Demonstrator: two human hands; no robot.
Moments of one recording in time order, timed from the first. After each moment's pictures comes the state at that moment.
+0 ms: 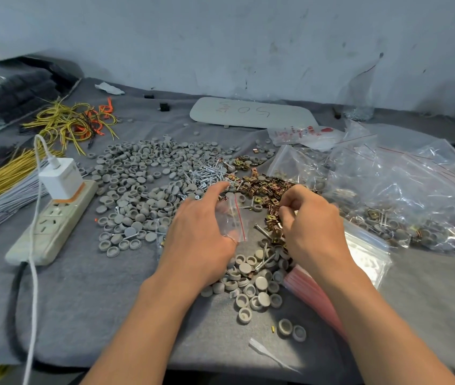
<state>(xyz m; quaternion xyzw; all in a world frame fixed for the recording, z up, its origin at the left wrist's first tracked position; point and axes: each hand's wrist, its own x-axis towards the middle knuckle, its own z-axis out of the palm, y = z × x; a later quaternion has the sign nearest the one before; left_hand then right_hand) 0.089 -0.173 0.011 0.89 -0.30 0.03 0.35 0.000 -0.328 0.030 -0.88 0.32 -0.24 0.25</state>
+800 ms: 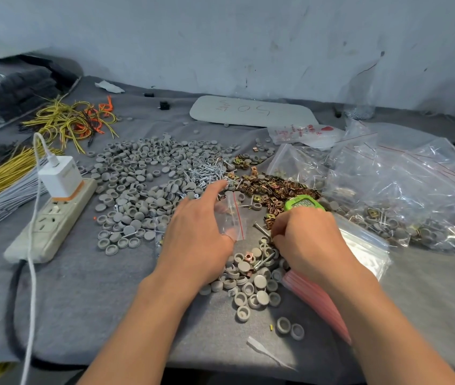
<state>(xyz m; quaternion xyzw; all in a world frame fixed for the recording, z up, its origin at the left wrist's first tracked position) 0.090 -0.174 0.011 0.89 -0.30 0.03 0.35 -0.005 -0.326 0.037 -0.95 0.27 -0.04 0.11</state>
